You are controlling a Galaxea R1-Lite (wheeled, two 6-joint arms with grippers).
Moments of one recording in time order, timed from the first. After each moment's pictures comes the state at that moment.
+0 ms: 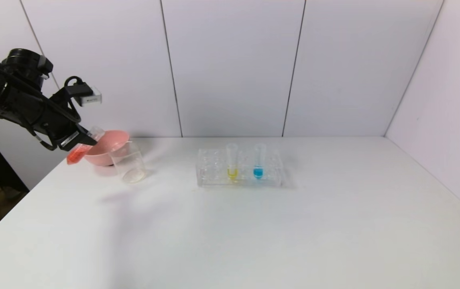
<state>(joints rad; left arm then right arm) 0.16 1.96 -1.82 0.68 -0.24 0.87 0.00 0.00 0.00 -0.01 -0.04 0.09</state>
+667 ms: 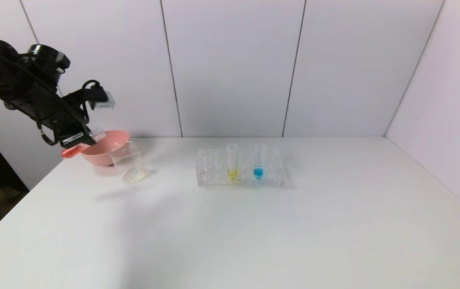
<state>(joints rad) 0.10 2.05 -2.02 0.86 -0.06 1.03 0.00 0.00 0.00 -0.01 -0.04 0.09</state>
